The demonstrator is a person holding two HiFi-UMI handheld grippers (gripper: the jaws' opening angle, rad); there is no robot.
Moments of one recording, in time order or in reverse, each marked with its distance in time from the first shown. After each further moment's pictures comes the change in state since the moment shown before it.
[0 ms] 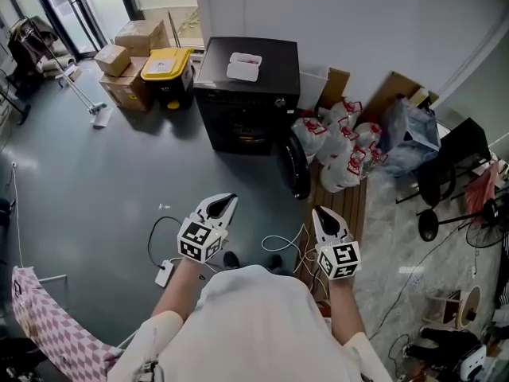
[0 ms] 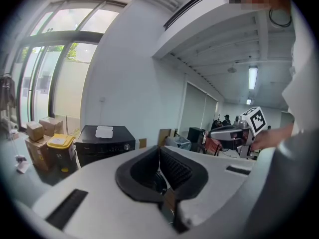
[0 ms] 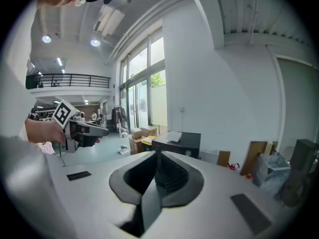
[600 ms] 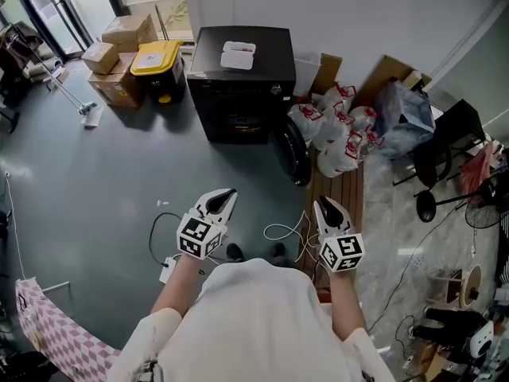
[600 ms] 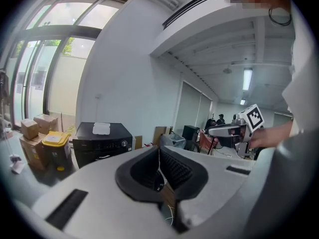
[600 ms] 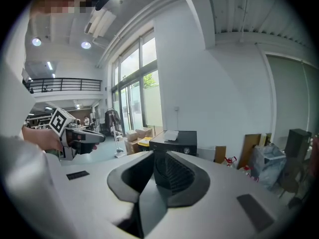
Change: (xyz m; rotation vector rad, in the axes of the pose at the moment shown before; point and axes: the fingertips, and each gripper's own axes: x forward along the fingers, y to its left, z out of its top) left arm -0.017 0.015 -0.022 0.001 0.021 -0.067; right arm 0.001 0.023 -0.008 0.080 -0.008 -0.071
